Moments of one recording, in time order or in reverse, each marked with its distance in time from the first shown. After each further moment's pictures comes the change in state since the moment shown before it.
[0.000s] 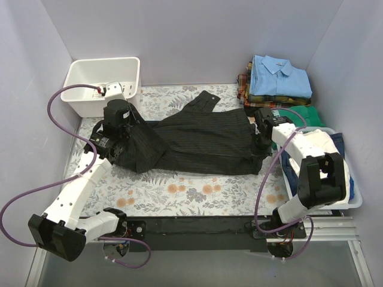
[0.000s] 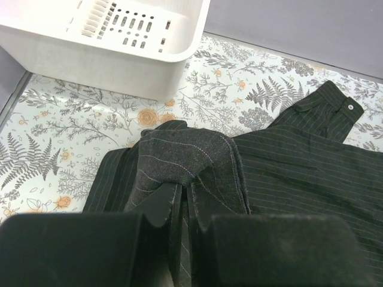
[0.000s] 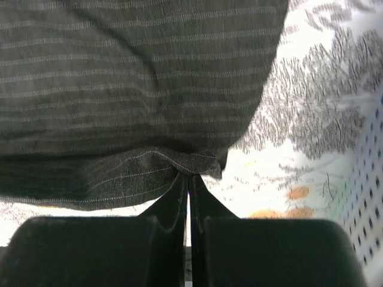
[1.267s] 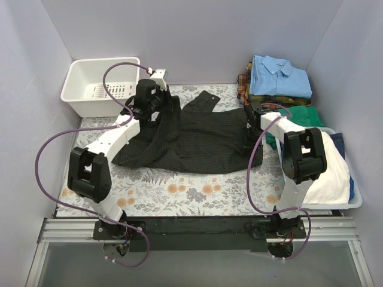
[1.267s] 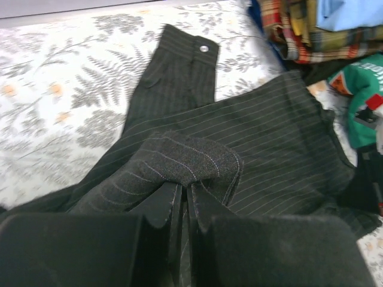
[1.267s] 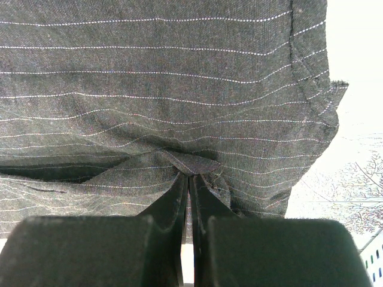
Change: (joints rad) left arm -0.005 0.545 0.201 0.319 0.643 0.082; right arm -0.005 0.330 0.187 0.087 -0.042 -0.029
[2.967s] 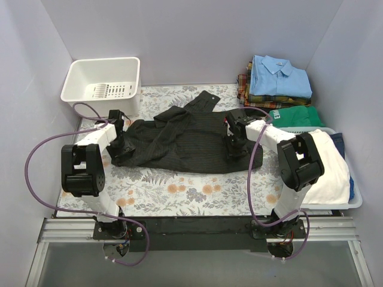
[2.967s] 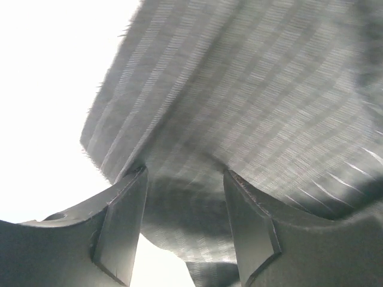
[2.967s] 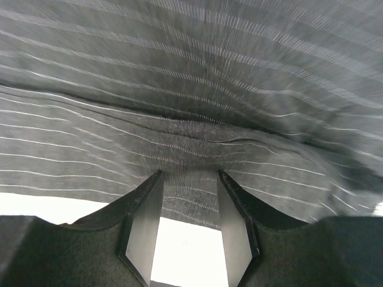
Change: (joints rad) left arm 0.349 0.052 -0.224 -0.666 -0.315 -0.305; right arm 0.218 -0.085 -0.059 0.073 -0.021 -0.078
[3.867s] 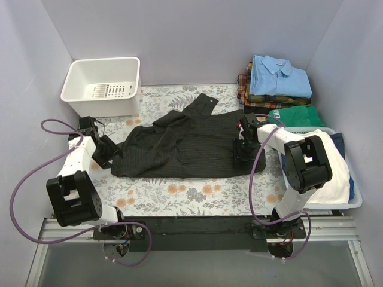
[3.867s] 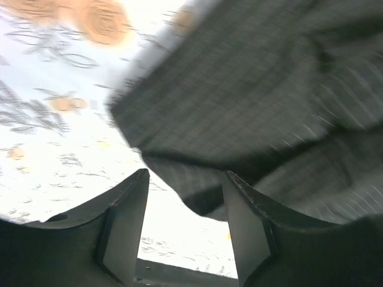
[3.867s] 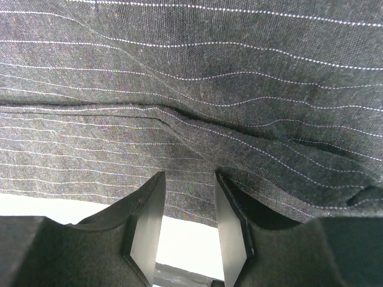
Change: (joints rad) left arm 0.277 -0.262 -0.117 -0.117 0.261 -0.014; right arm -0.132 -0.034 -0.156 0.039 -0.150 0.063
